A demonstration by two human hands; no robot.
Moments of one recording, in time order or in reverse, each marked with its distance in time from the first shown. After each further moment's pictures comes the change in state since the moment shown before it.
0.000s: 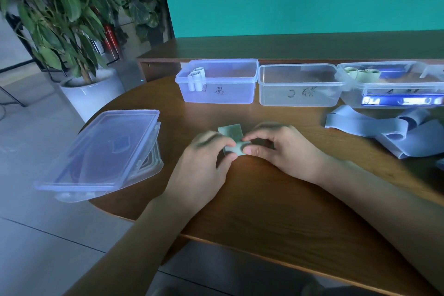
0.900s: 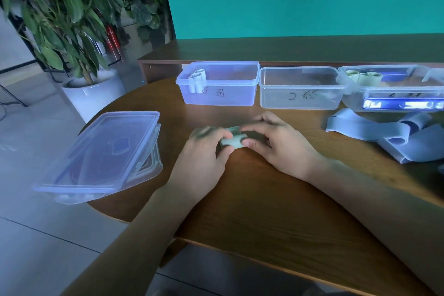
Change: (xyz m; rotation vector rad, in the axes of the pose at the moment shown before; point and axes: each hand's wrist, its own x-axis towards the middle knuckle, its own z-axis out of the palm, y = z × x) left_hand 0.020 -0.010 0.009 -0.004 0.003 -0.039; right_hand 0.011 0.004 0.005 -0.170 0.050 0.058
